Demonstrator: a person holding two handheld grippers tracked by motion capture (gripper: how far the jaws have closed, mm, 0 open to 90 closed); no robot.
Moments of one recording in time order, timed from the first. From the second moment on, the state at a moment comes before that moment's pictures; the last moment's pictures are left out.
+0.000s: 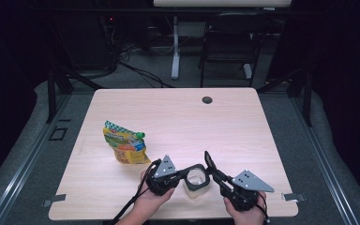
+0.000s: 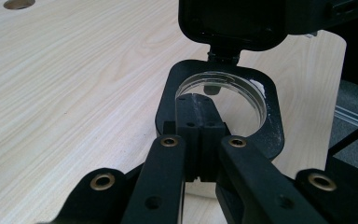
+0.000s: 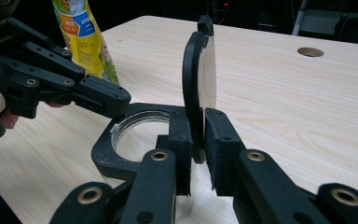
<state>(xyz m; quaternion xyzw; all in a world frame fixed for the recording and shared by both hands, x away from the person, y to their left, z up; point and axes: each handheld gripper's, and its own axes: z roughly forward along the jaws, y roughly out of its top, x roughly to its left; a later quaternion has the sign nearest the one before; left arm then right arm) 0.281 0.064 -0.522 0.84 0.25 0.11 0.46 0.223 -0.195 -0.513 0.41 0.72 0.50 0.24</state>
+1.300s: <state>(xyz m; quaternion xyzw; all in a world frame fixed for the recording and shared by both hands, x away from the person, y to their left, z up) 0.278 0.076 -0.523 0.84 0.25 0.09 0.47 0.276 -0.192 -0.511 0.43 0.72 0.52 0.19</state>
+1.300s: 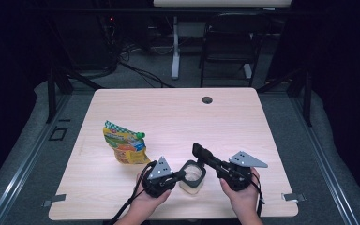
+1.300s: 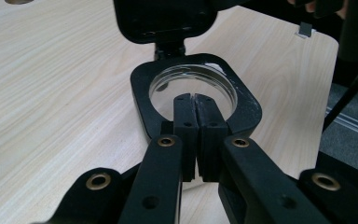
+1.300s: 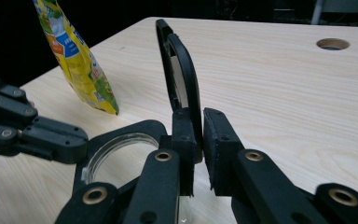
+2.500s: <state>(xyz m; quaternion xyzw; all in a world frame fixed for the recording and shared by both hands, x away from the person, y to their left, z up) 0.277 0.088 -0.523 0.84 0.26 0.10 0.47 0.318 -0.159 -0.516 0.42 0.72 0.54 0.16</state>
